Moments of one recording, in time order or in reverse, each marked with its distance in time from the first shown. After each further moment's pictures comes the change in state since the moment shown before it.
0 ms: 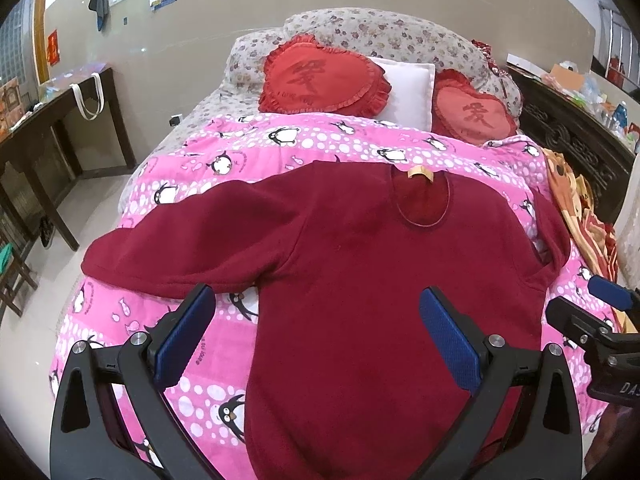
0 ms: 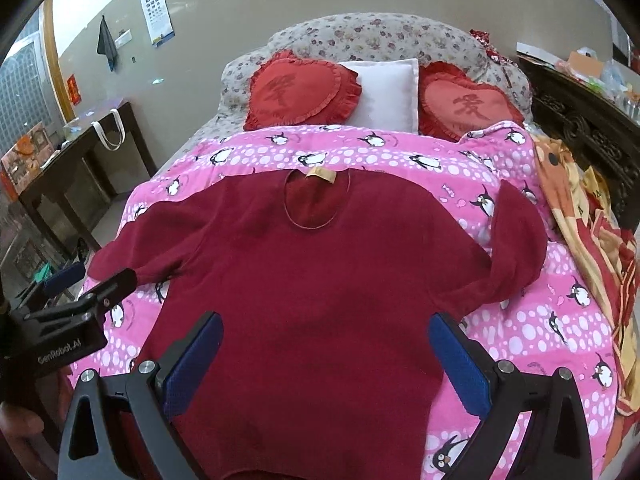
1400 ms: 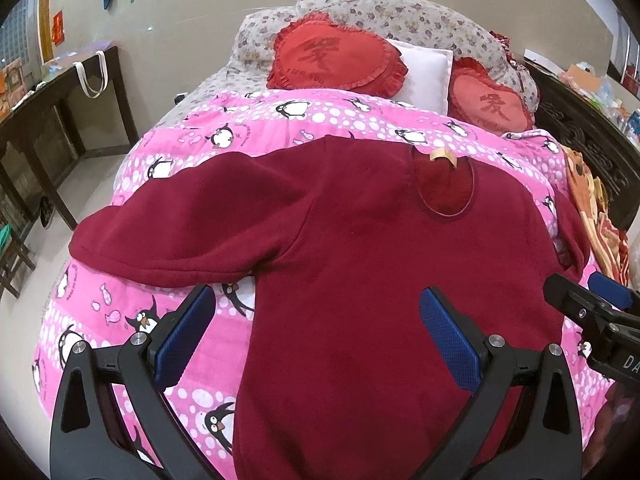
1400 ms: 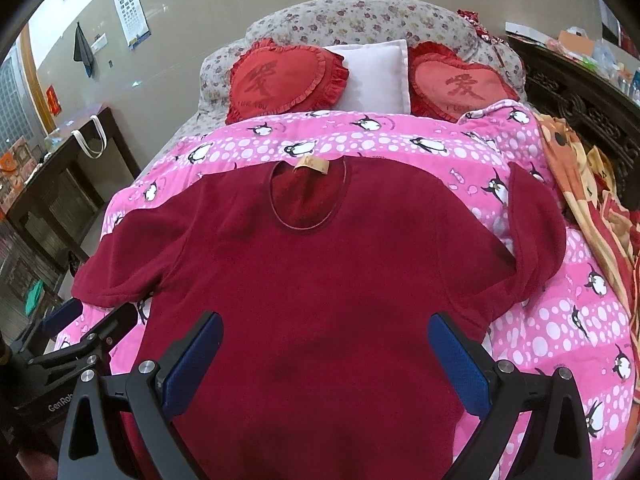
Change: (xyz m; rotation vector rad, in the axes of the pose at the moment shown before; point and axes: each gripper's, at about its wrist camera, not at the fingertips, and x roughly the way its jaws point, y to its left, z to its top) left arm 0.041 0.010 -0.001 -0.046 0.058 0.016; right arm 0.050 0.005 0.016 0.069 0.033 -0.027
